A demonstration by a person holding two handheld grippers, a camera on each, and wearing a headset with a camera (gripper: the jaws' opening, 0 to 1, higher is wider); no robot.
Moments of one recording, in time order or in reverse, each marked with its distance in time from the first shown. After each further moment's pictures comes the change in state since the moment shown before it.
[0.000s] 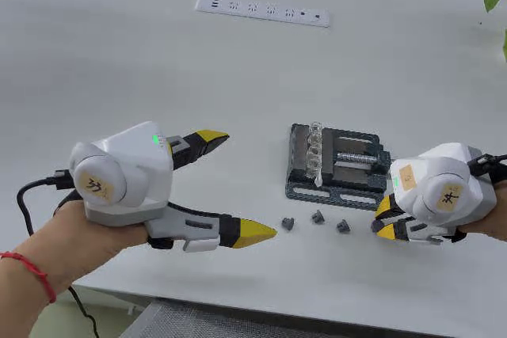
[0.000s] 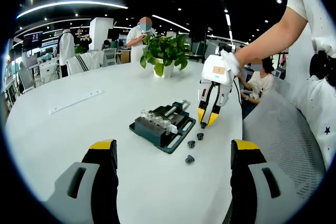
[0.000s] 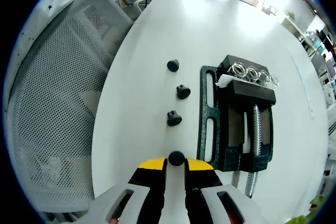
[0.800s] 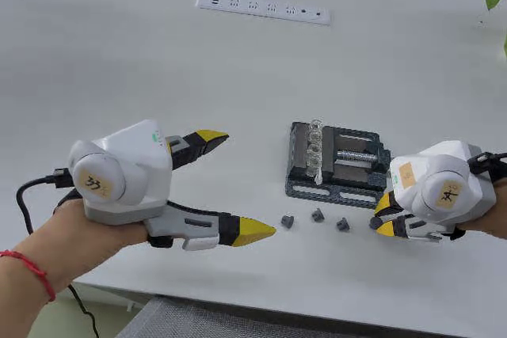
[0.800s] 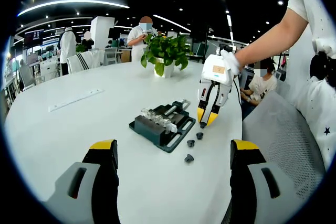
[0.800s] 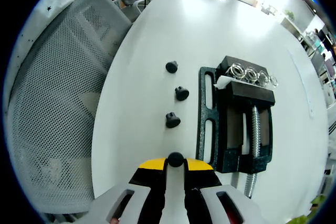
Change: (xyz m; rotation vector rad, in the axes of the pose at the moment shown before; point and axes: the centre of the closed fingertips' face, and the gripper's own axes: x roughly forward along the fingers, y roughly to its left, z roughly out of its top) left arm -0.001 0.001 -0.003 -0.016 0.000 0.001; right arm 0.001 -0.001 0.003 0.010 -0.012 0.003
